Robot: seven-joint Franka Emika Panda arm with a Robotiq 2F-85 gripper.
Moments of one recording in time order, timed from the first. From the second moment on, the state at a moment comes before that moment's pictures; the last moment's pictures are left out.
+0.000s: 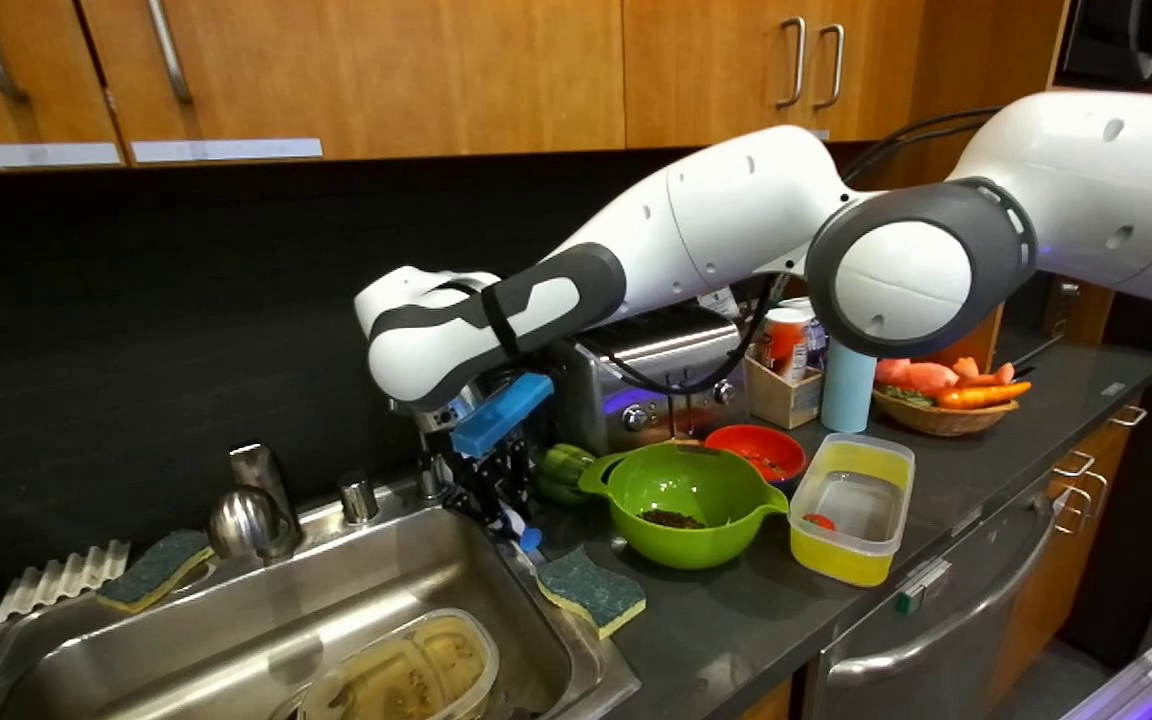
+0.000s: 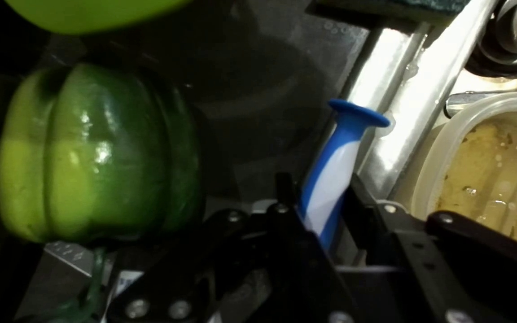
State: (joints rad) arm 0.68 1.27 0.08 -0.67 -0.21 1.63 0.23
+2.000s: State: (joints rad) arm 0.76 1.16 0.07 -0.62 -0.30 1.58 0.38
